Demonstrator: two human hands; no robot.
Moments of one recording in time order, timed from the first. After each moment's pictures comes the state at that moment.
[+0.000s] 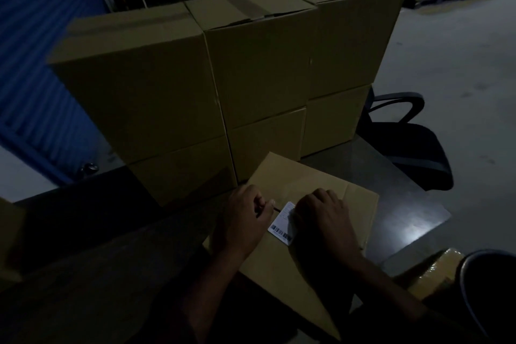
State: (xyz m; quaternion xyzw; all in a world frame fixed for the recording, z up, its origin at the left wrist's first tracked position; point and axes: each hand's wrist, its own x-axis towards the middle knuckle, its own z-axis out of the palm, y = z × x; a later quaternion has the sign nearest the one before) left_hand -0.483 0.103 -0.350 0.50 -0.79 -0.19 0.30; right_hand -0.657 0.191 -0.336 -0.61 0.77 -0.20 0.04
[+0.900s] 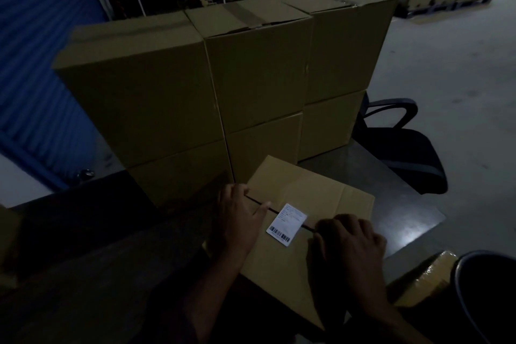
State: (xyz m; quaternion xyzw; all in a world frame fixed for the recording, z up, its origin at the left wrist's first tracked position) left_hand -0.490 0.097 -0.356 0.59 -0.72 -0.20 0.32; right_hand -0.660 0.259 -0.342 -0.55 0.81 -0.19 -0.01
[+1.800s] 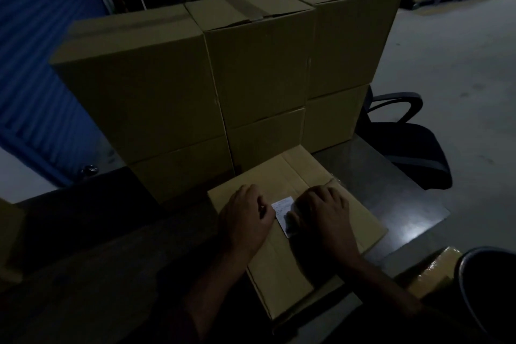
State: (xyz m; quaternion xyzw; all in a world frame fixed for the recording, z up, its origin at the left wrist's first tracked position) left_hand -0.488 0.111 -0.347 0.53 -0.79 -0.14 0.26; right_hand -0.662 0.190 -0.346 -0.61 0.76 -0.24 0.03
